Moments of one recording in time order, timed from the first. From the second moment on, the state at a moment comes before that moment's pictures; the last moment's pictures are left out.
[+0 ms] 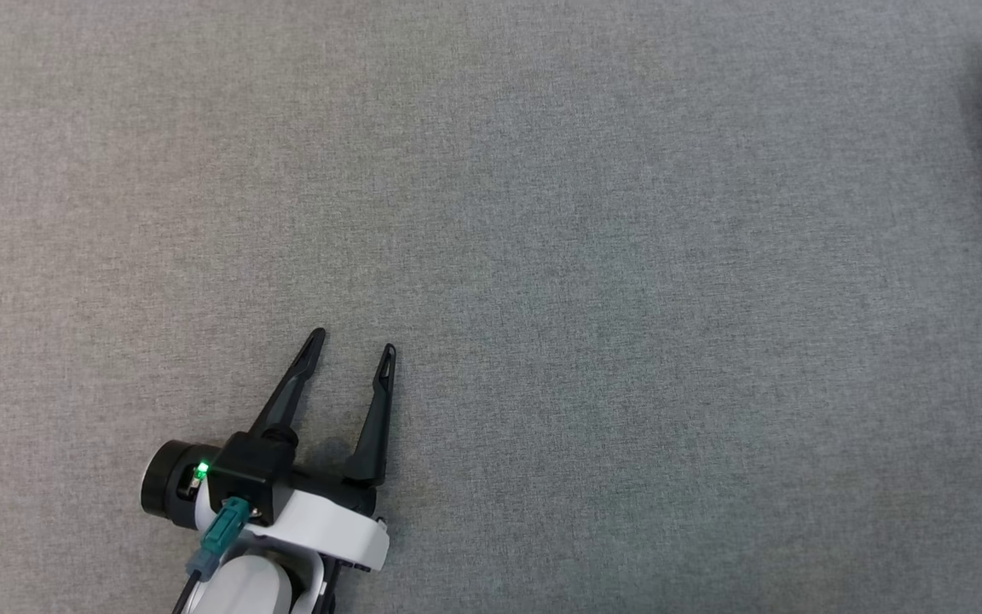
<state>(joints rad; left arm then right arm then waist) -0.16 0.08 -0.28 0.17 -0.16 0.03 -0.26 -1.21 -0.72 0.27 1.25 0.13 0.13 0.11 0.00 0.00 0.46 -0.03</state>
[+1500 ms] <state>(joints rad) -0.11 0.07 -0.17 0.25 -0.32 0.08 -0.26 -0.77 -0.28 0.08 0.94 0.14 0.13 -0.26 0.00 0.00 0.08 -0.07</state>
